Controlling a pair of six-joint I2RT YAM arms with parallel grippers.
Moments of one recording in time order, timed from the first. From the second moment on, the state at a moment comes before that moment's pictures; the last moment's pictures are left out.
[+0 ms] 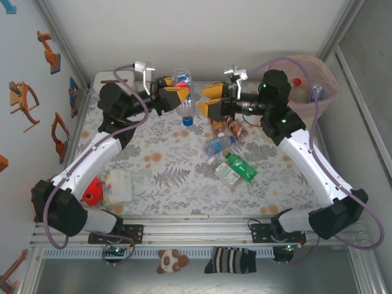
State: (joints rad) left arm -0.49 1.37 1.22 0.59 0.93 -0.66; right arm 0.49 1.34 1.43 -0.09 -1.00 0.30
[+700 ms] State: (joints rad) left arm -0.53 1.38 1.24 0.67 0.99 -0.69; right arm 0.59 1.46 1.47 -0.04 -1.04 0.30
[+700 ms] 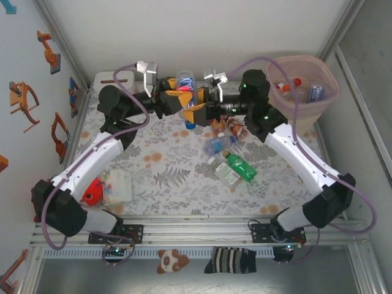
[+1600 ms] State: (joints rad) left arm -0.49 1.34 1.22 0.65 0.93 -0.68; right arm 0.59 1.43 1.50 -0.17 -0.96 0.24
